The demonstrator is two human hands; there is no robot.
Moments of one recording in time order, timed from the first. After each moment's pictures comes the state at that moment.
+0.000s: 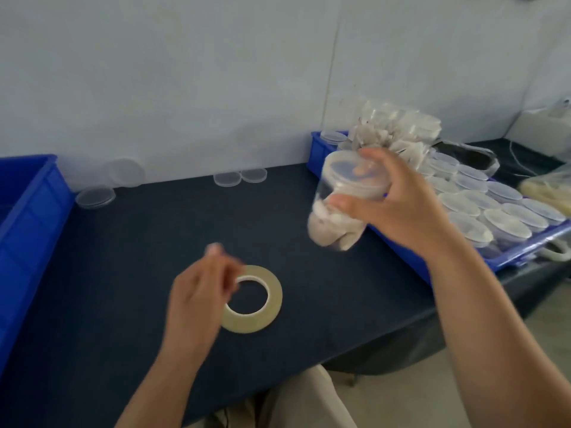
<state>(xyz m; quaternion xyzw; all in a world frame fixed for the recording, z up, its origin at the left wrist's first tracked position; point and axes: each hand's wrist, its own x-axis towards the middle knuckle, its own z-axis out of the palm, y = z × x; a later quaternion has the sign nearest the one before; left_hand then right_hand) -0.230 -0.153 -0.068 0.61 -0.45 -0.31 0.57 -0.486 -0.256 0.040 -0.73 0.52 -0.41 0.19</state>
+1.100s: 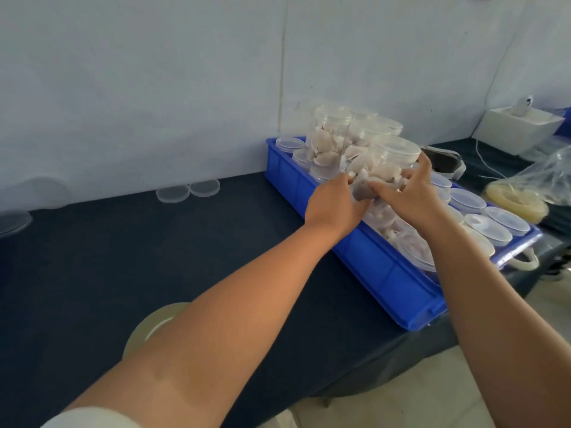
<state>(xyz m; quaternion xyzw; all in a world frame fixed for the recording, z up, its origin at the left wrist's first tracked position) -0.473 -0.422 -0.039 0.54 -0.72 -0.21 0.39 -0.645 -0.429 -0.017 -0.58 0.62 -0.46 0.24</state>
